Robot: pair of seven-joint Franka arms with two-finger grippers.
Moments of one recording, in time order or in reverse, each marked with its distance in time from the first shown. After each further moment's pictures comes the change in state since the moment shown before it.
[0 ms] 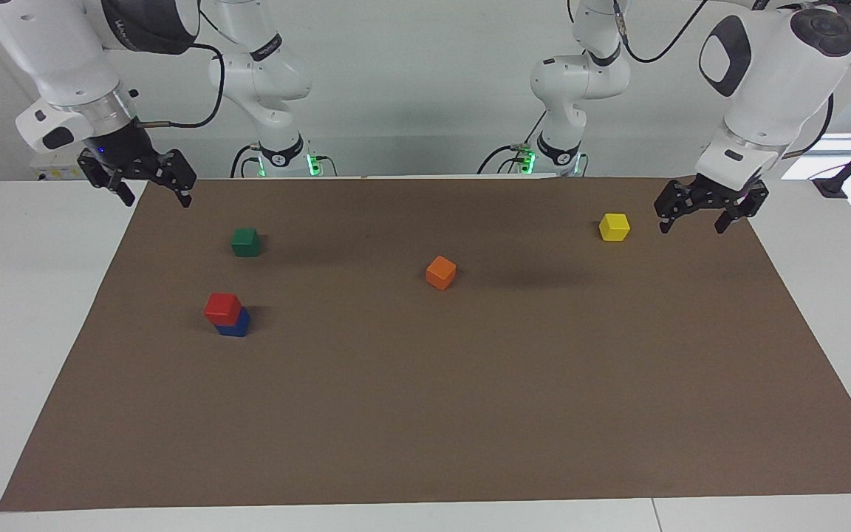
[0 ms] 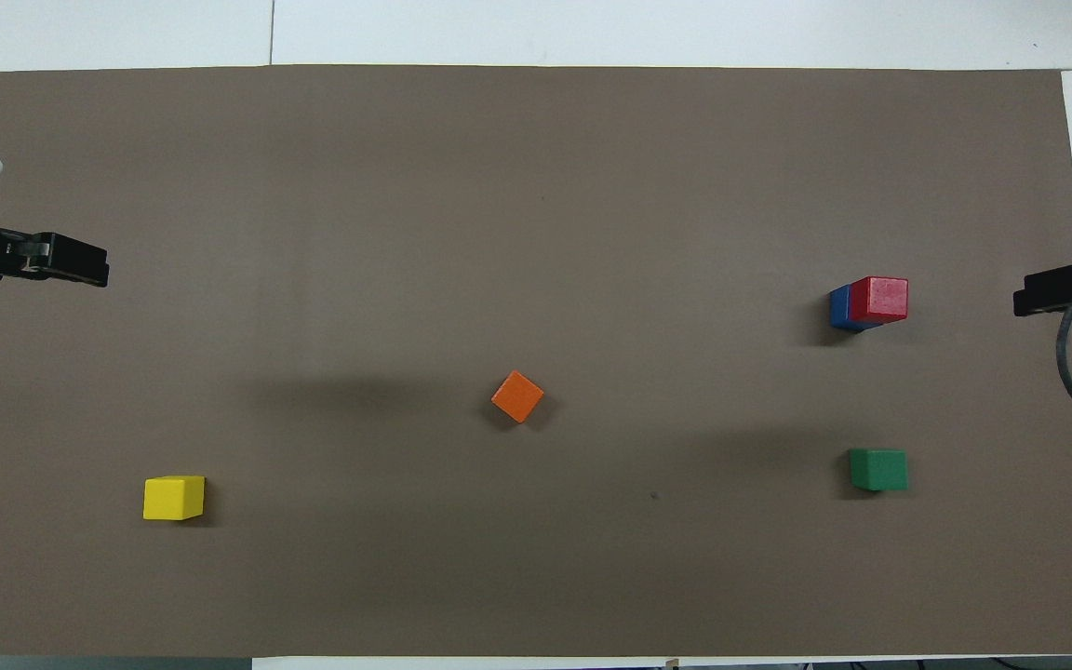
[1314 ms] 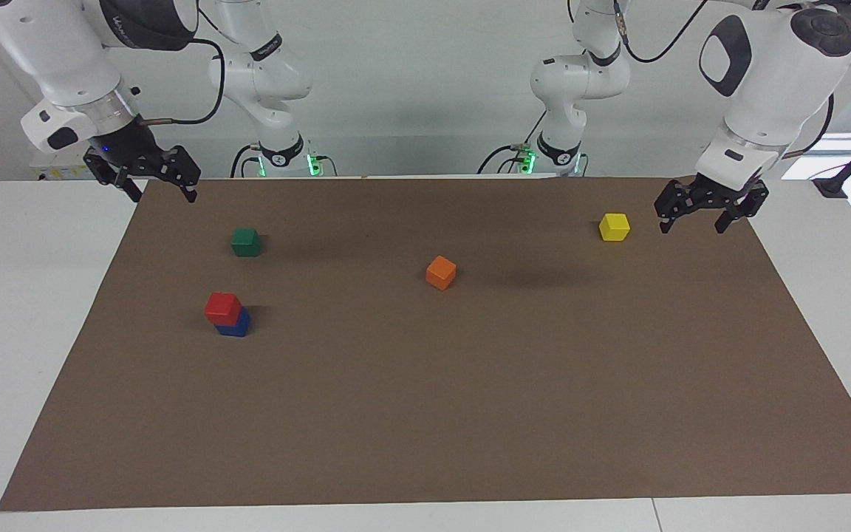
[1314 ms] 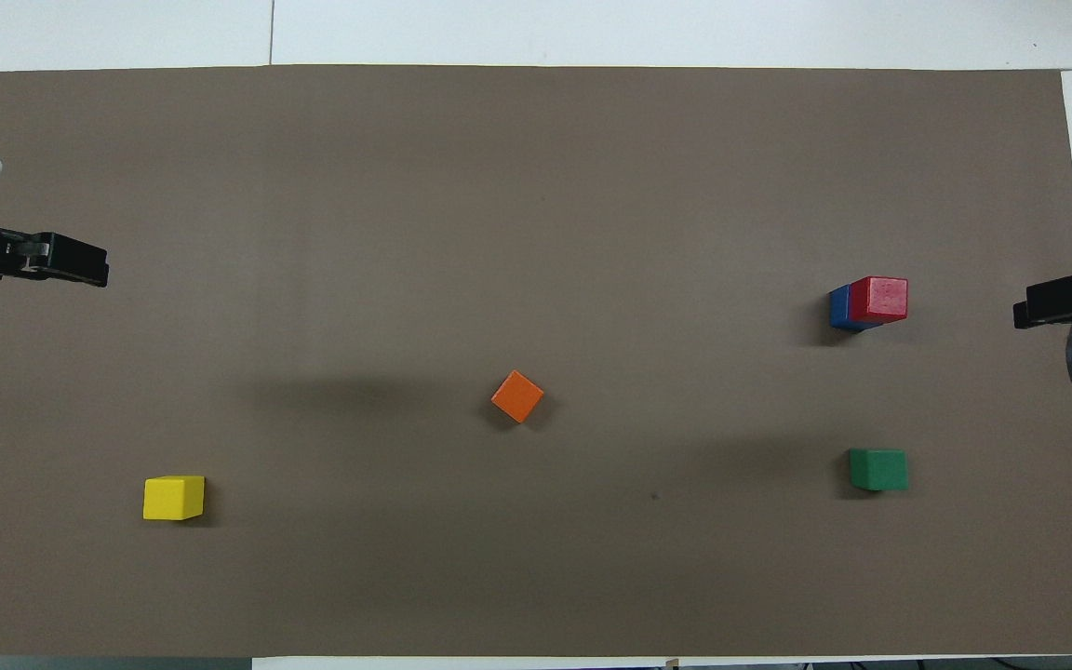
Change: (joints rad) left arm 0.000 0.000 0.000 0.000 0.000 0.000 0.000; right arm 0.001 -0.004 -0.002 0.000 0.025 -0.039 0.000
